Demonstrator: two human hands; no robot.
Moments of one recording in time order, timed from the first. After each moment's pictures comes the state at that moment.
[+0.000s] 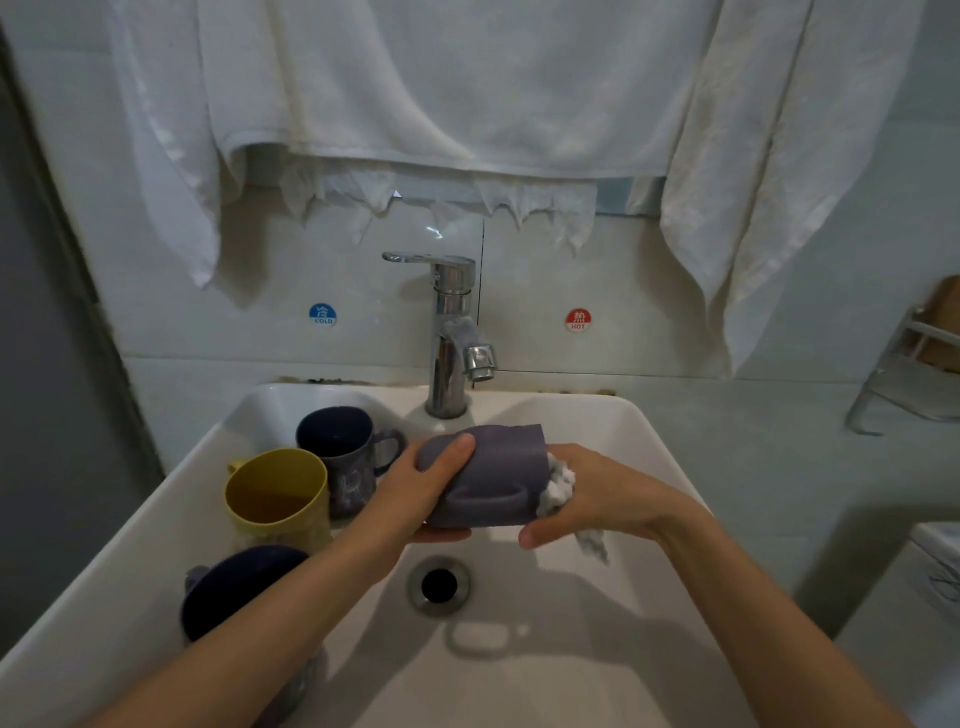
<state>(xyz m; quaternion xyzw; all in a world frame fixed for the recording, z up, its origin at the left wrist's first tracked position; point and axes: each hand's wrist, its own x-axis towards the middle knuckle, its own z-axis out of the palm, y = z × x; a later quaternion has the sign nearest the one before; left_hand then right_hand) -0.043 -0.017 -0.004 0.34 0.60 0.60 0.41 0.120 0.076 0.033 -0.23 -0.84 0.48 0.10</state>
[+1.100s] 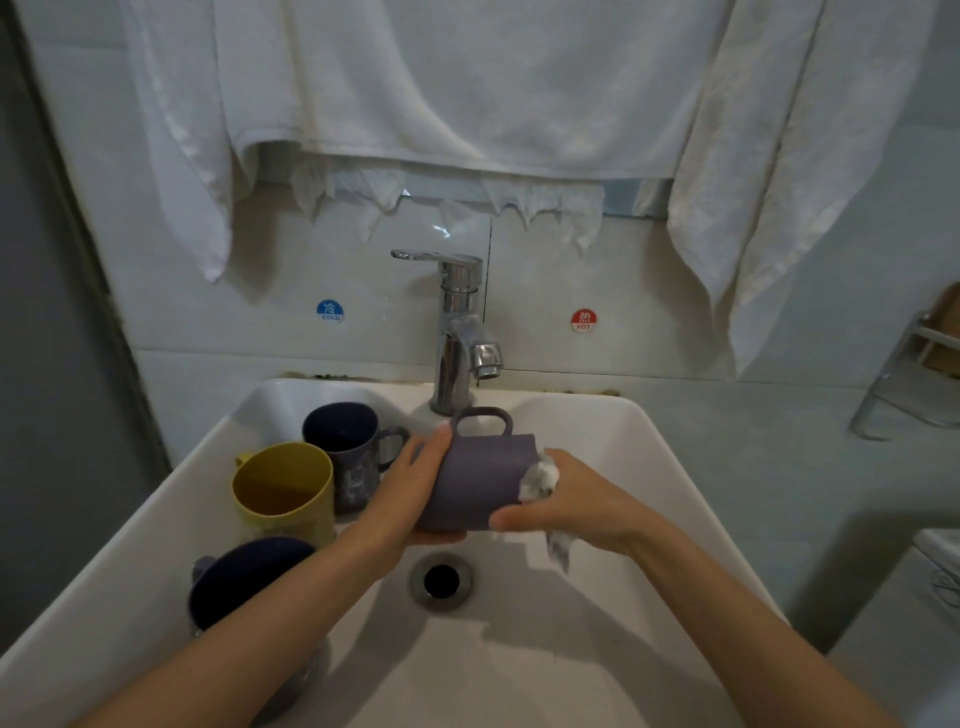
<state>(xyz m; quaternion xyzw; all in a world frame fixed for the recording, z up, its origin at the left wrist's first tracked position) -0.044 -0.019 -0.006 0.29 0.62 0.60 0.42 0.101 0.063 0.016 -0.29 -0.77 0.55 0.15</state>
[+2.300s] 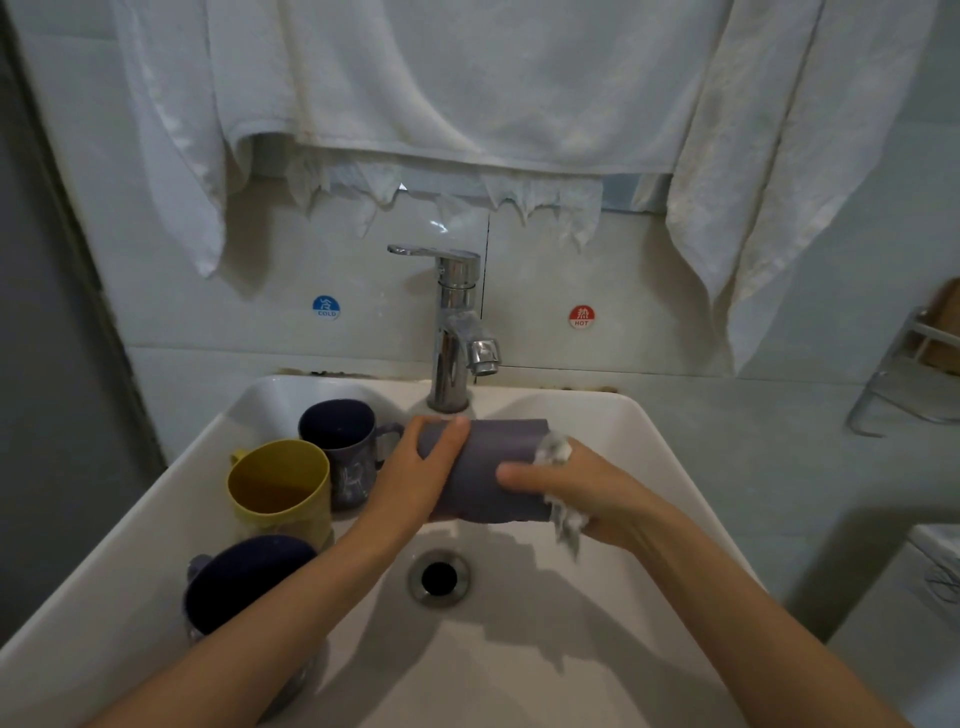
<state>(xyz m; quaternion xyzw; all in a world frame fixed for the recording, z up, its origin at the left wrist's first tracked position) -0.041 -0.013 0.002 0.38 0.68 0.57 0.26 0.101 0.064 0.024 -0.31 -0.65 0.67 0.21</state>
